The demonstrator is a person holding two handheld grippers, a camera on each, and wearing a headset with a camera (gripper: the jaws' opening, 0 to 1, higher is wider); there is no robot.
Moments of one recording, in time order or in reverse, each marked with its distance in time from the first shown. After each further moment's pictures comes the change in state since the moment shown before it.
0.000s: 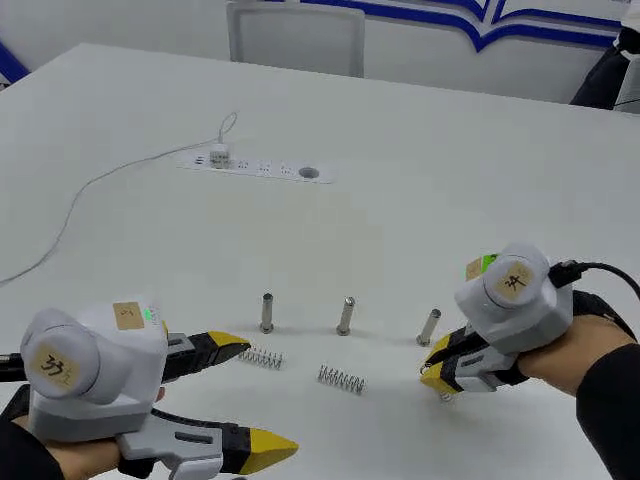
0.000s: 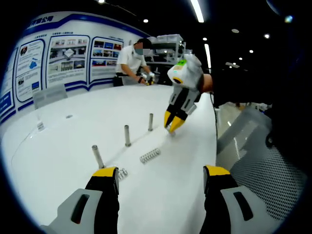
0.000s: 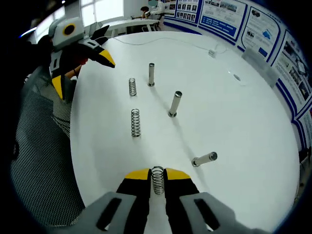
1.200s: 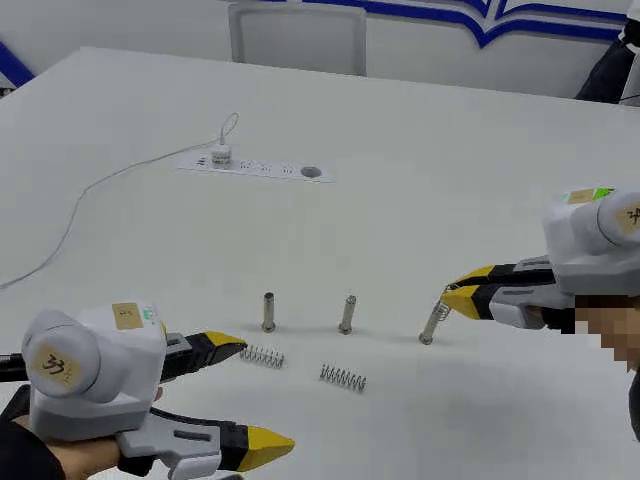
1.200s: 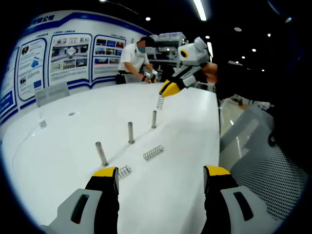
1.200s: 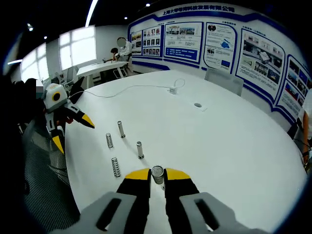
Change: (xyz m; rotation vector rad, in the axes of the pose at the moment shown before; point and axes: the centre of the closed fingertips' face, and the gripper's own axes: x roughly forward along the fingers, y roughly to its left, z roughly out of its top) left arm -0.002 0.008 -0.005 -0.010 0.016 0.031; right arm -0.063 -0.050 0.056 0.187 -0.335 -0.167
